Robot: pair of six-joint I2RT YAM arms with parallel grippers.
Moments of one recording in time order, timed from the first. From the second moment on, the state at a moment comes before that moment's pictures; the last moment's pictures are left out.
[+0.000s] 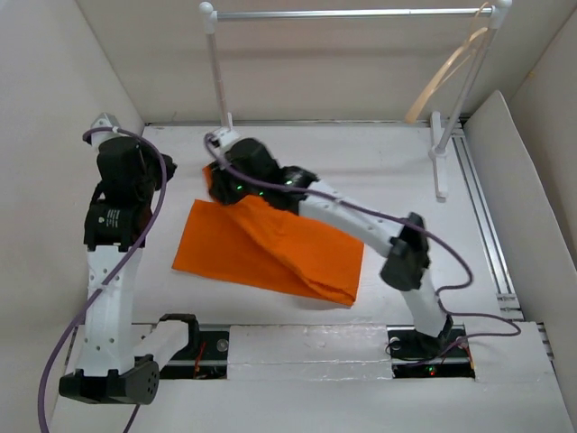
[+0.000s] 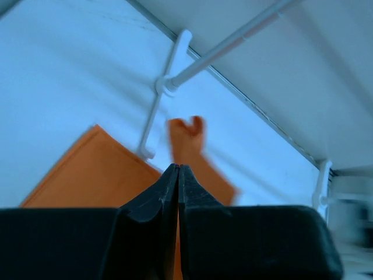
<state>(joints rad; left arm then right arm) -0.03 0.98 1.32 -0.69 -0.14 -0.71 0.97 1.97 2.03 -0.45 0.02 0.28</state>
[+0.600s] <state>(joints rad) -0.03 1.19 0.77 -0.45 0.11 -0.68 0.78 1.51 1.24 -0.38 -0.21 0.28</state>
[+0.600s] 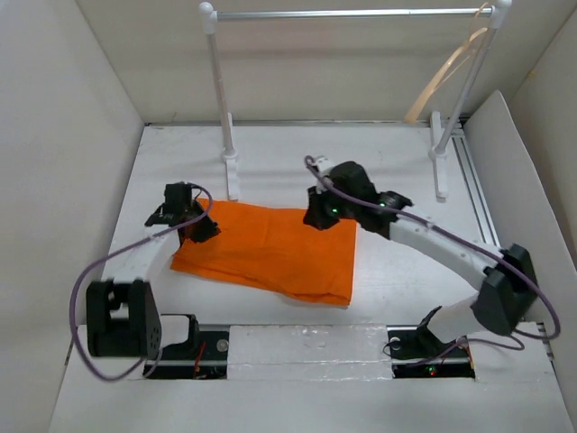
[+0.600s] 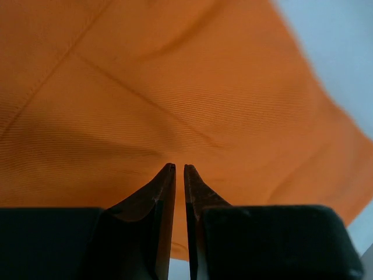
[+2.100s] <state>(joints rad) -0.34 1.44 1.40 -0.45 0.00 -0.58 -0.21 1.38 1.85 -0.40 -0.49 0.19</state>
